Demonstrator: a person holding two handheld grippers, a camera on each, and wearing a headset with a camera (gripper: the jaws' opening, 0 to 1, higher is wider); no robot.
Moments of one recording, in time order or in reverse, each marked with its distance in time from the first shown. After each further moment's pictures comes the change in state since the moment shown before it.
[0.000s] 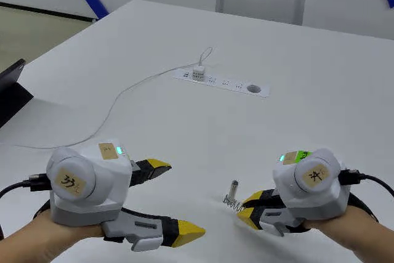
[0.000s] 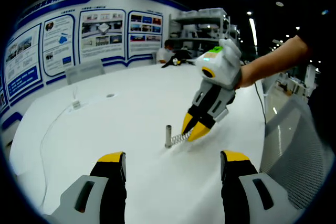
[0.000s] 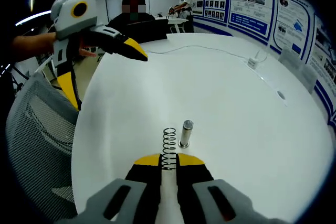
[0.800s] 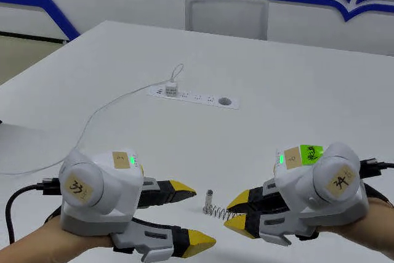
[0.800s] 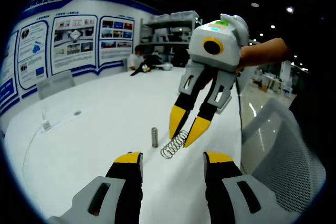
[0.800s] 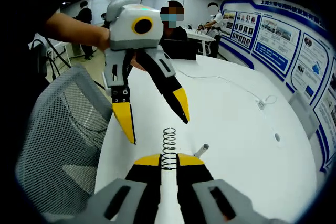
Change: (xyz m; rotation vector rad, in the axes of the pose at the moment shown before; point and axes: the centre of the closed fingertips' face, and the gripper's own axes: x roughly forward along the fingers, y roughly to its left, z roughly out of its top) left arm 0.025 -0.059 0.033 0.084 -0.020 -0.228; right arm -0.066 0.051 0.035 -0.296 -0.070 0.088
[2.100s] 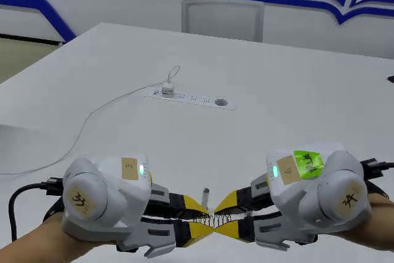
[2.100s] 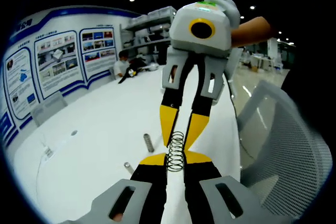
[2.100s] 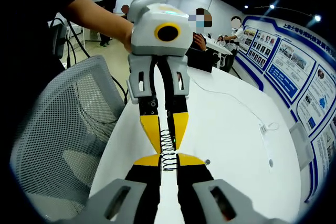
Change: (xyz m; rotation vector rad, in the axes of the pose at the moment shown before) left arm 0.000 -0.018 0.006 0.205 0.026 -0.045; right arm -0.006 0.014 0.019 -0.191 -0.016 0.026
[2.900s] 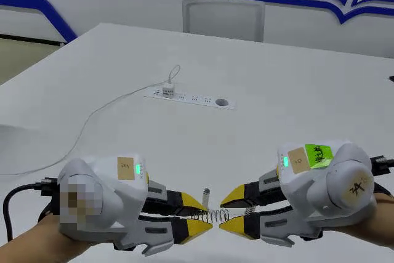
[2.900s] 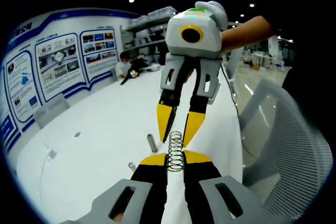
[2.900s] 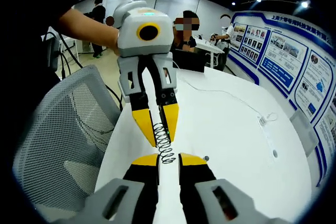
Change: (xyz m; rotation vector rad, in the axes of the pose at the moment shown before) left arm -0.004 0.005 0.002 0.013 0.001 0.017; right arm -0.004 -0.010 -0.004 0.117 -0.062 -0.012
